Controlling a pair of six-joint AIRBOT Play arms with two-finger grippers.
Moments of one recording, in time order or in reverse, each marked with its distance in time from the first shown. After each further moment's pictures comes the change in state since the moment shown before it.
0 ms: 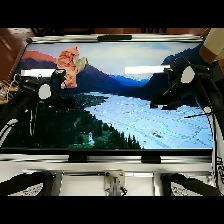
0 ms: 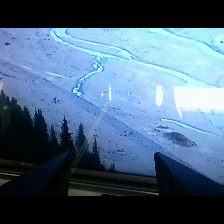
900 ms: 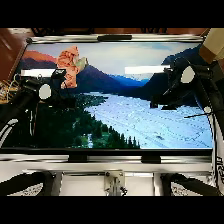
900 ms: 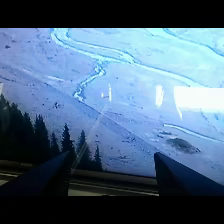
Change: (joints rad) left arm 0.000 -0.005 -0.001 0.000 0.021 0.000; right arm 0.000 0.000 0.000 0.000 -0.008 0.000
